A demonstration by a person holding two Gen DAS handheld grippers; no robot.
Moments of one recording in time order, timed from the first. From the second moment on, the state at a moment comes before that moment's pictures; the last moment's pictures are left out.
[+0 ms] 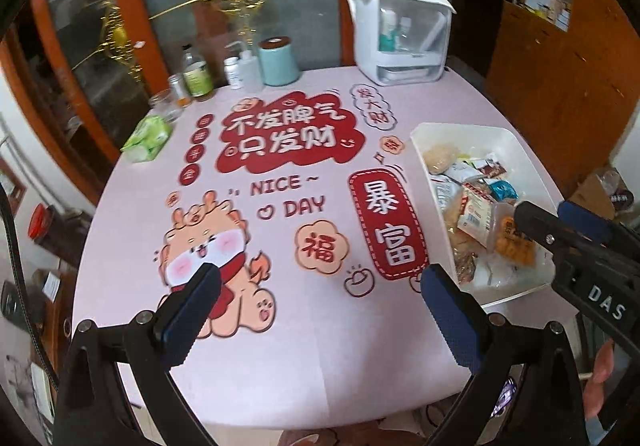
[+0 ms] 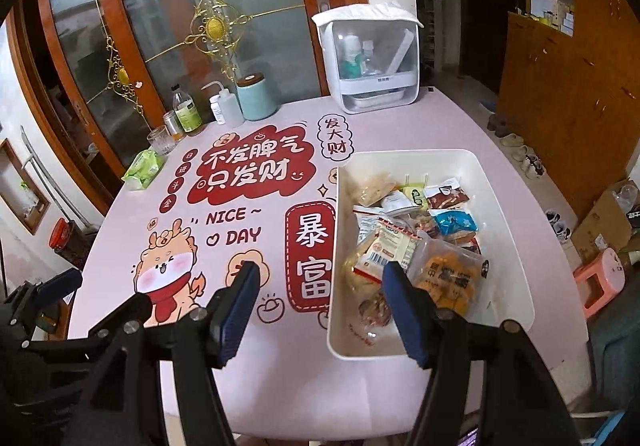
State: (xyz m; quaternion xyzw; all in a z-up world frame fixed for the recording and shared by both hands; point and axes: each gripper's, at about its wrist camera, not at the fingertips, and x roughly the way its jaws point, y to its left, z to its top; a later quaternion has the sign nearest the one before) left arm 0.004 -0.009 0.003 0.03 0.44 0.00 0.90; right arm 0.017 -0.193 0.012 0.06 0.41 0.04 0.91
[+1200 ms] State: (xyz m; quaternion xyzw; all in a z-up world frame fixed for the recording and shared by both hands) left arm -0.033 0.023 0.016 0.00 0.42 0.06 0.90; right arm -0.012 -0.150 0.027 0.01 0.39 0.05 0.92
